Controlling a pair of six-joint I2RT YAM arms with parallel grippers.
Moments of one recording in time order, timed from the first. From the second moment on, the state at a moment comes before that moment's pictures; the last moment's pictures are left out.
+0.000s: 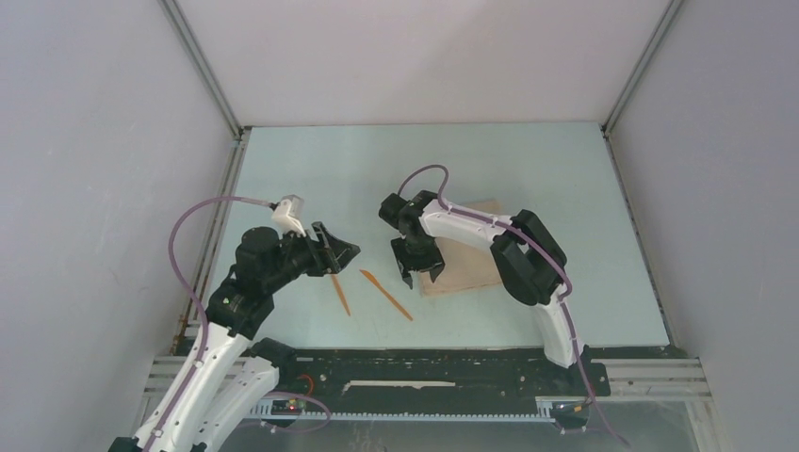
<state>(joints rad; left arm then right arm) -0.35 0.60 0.67 -0.43 0.28 -0.58 0.85 2.12 1.66 -1.06 -0.03 0.54</state>
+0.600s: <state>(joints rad) -0.35 0.65 0.67 -0.43 0.29 -0.58 0.83 2.12 1.57 -0.99 0.01 0.57</state>
